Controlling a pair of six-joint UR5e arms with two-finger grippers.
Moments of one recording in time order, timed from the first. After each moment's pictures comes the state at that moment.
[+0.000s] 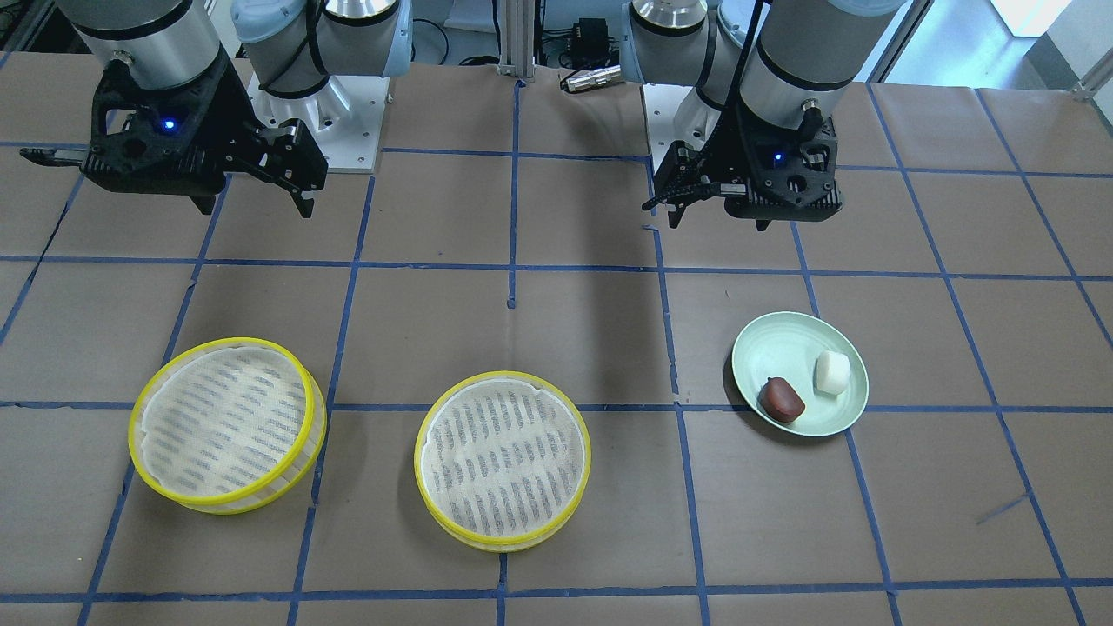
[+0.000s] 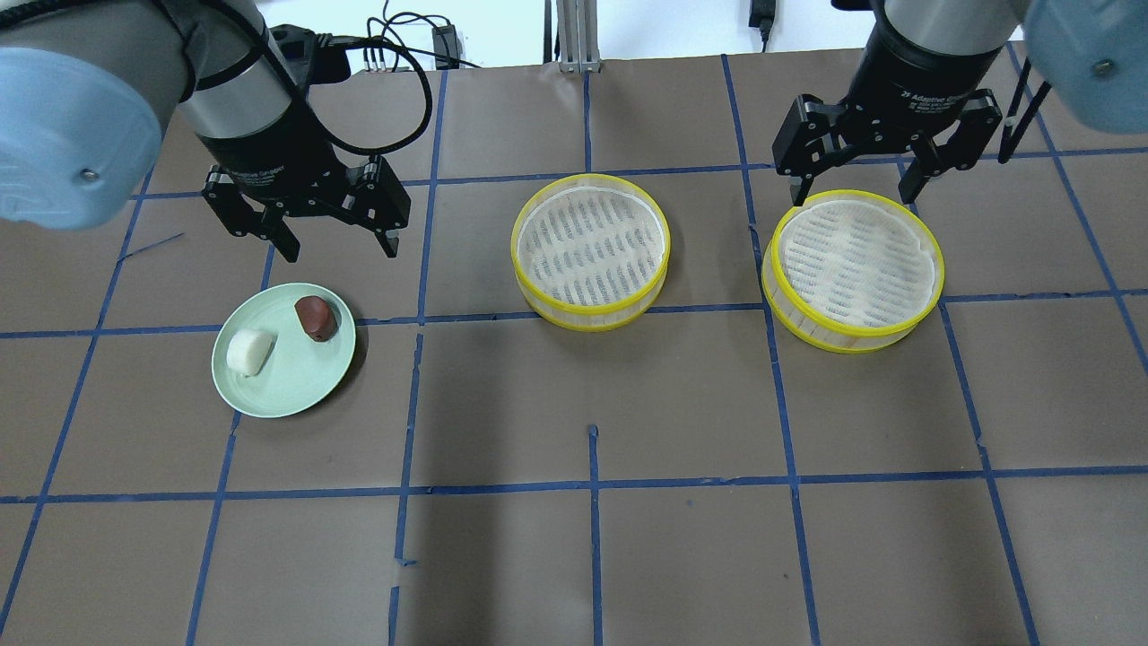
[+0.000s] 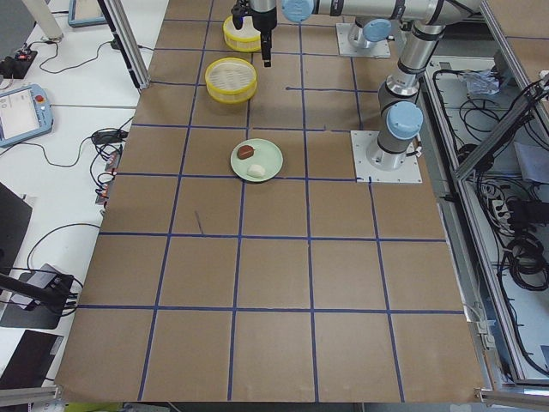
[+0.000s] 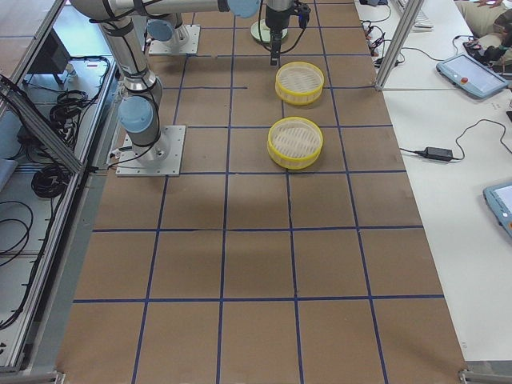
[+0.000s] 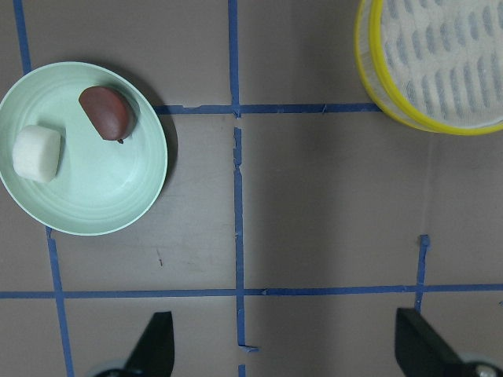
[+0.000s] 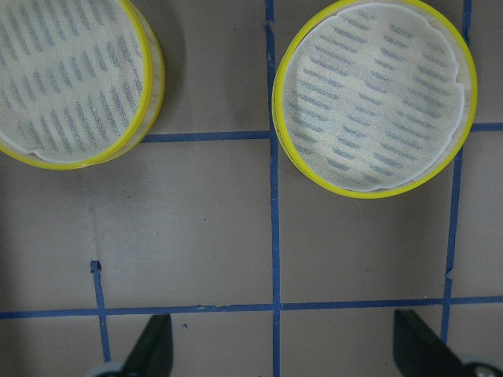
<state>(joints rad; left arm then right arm) -1.62 -1.59 -1.57 -1.62 1.55 -0.04 1.58 -1.56 1.51 -1.50 -1.56 0.03</state>
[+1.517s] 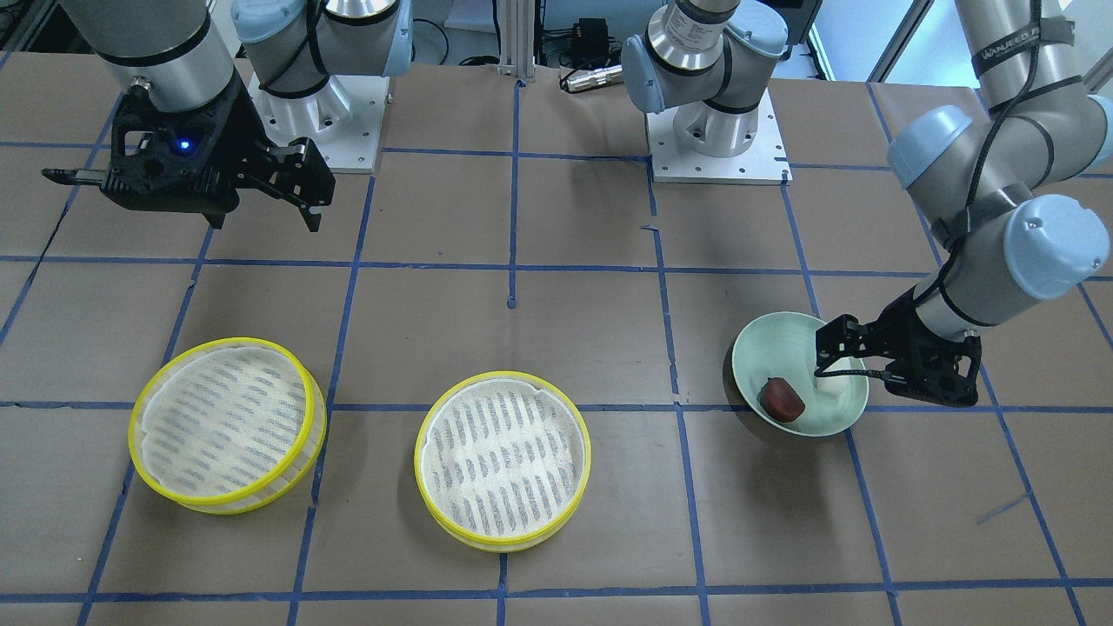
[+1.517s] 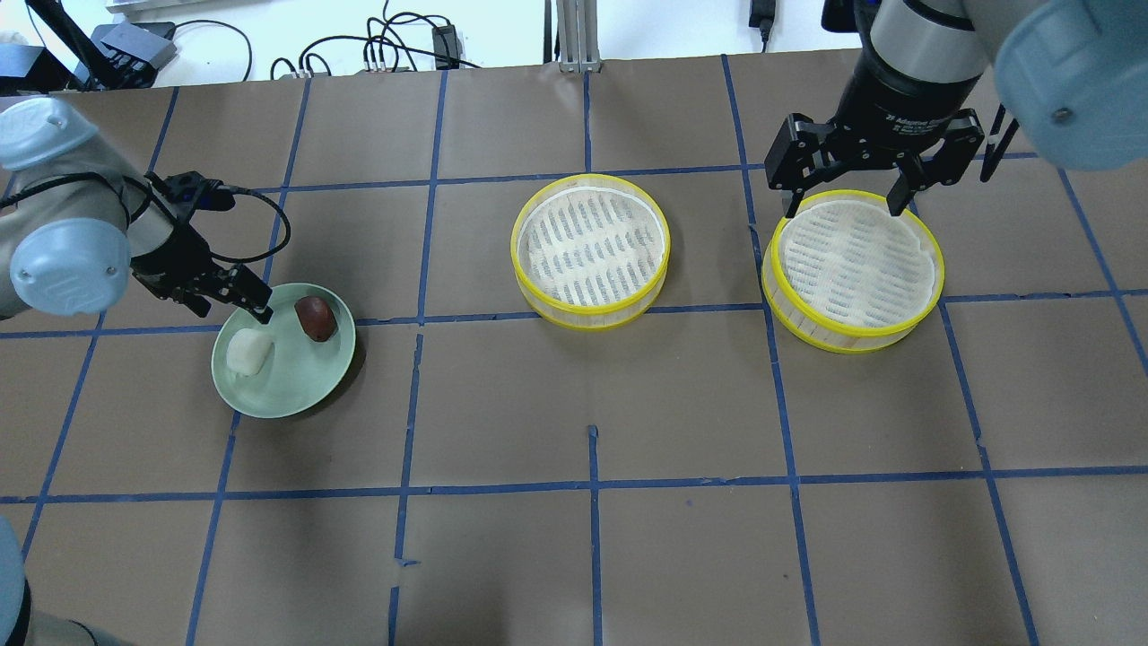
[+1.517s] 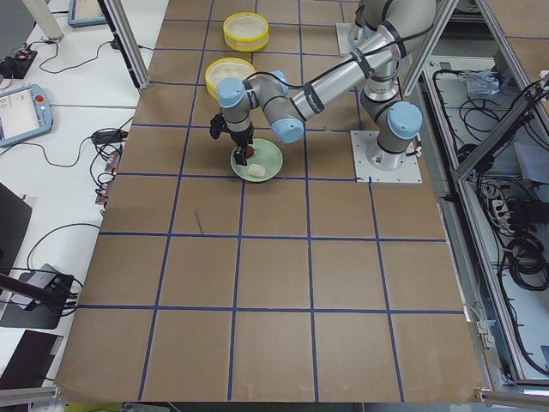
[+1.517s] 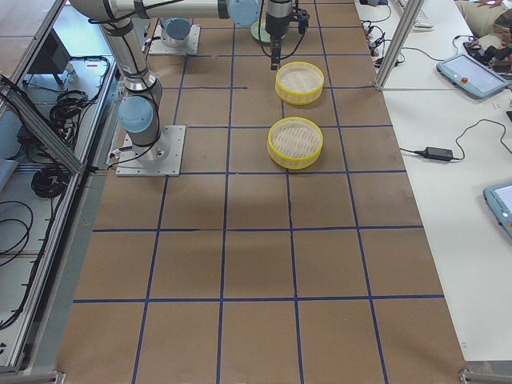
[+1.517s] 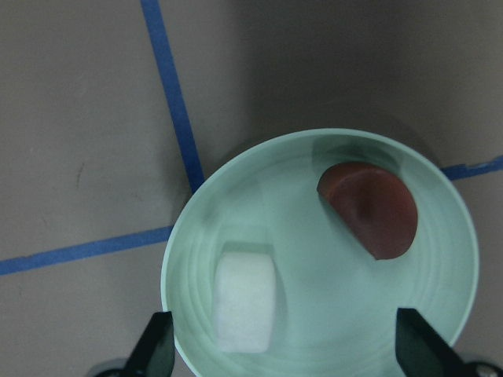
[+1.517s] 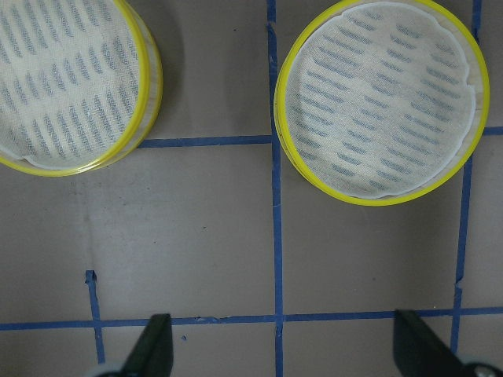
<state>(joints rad) -1.16 -1.87 -1.90 -1.07 1.56 0.60 1.58 -1.56 1.56 -1.56 -1.56 0.04</state>
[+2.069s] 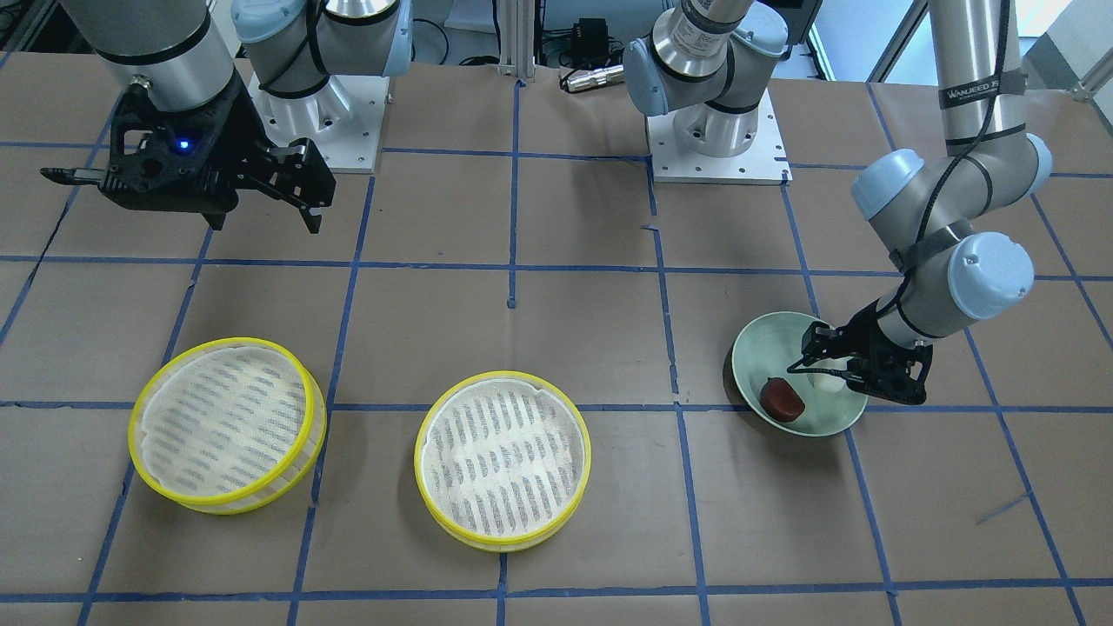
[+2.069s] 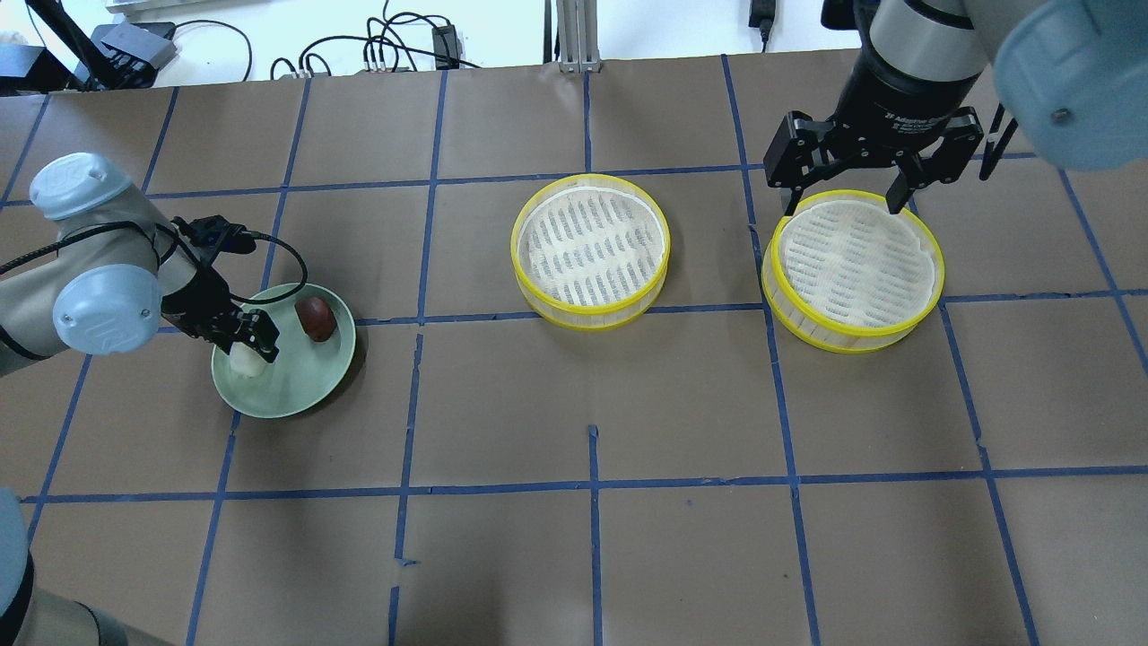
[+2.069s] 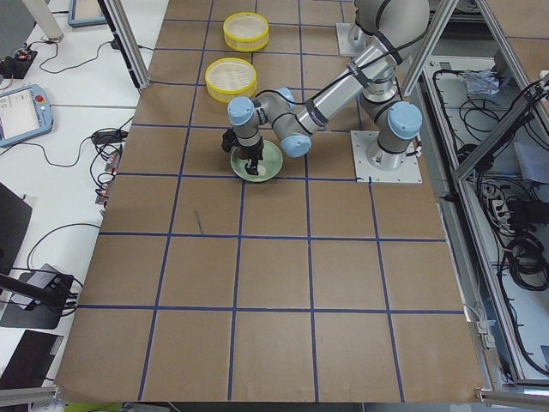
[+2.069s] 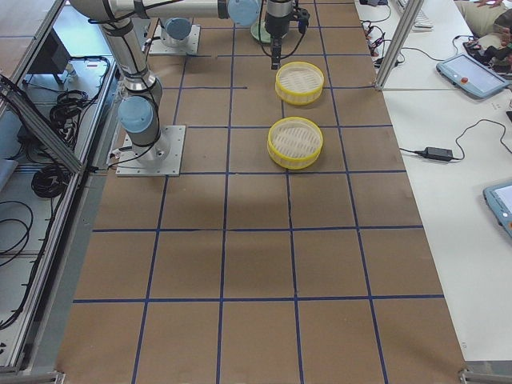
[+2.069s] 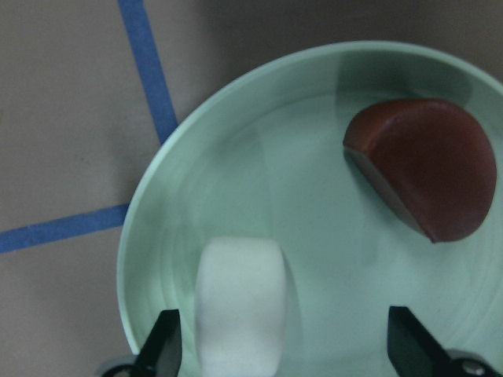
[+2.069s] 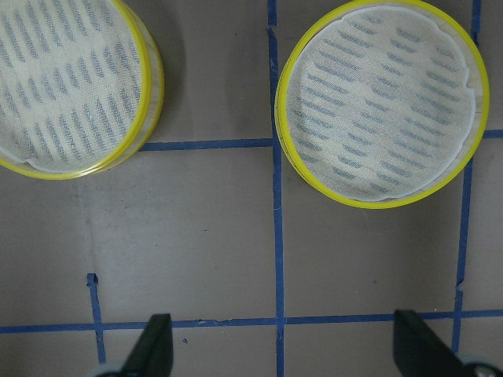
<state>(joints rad) -1.15 -1.90 -1.96 -1.00 1.60 0.66 1.59 -1.56 1.56 -1.56 -1.56 0.04</state>
